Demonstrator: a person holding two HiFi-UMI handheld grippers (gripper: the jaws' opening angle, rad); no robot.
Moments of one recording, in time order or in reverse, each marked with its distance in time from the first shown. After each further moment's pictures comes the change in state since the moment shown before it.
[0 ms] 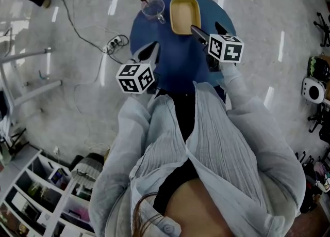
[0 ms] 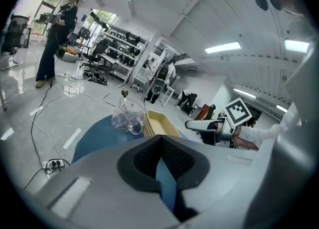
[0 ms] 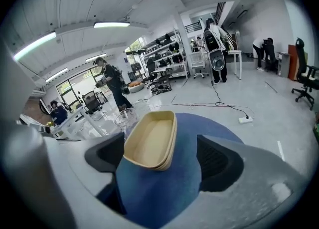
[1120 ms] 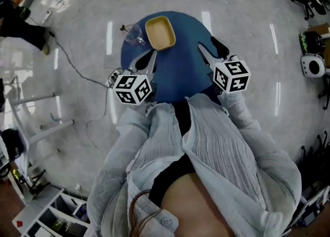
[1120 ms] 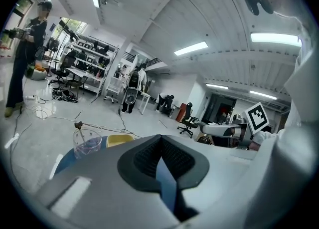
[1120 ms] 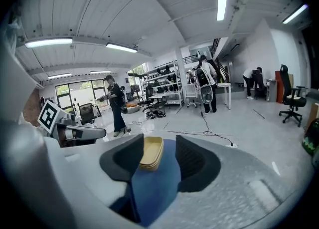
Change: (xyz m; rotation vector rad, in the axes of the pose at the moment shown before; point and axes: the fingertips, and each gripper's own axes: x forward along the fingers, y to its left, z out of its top) left arm 0.004 -0.094 0.056 0.233 -0.066 -0.233; right arm -0.161 0.002 0.024 -0.081 -0.320 -0.092
